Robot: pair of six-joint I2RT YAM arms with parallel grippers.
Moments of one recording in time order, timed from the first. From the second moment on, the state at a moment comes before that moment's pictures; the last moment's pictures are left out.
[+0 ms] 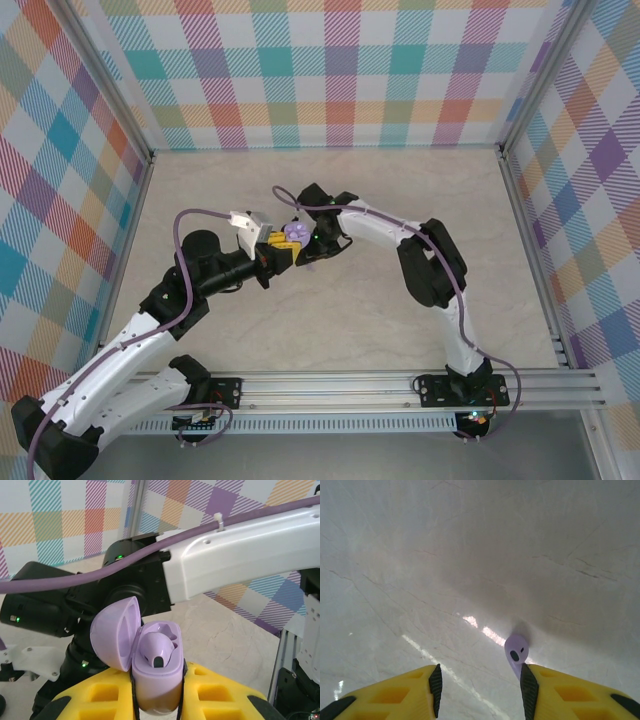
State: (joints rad) left arm -0.63 0.81 0.76 -0.11 0.35 -0.18; right arm 0.74 2.20 1.76 -0.86 -0.32 0.27
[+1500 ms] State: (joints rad) left arm -0.63 0.83 0.76 -0.12 0.37 -0.18; right arm 0.65 2.20 1.70 -0.97 -0.05 0.31
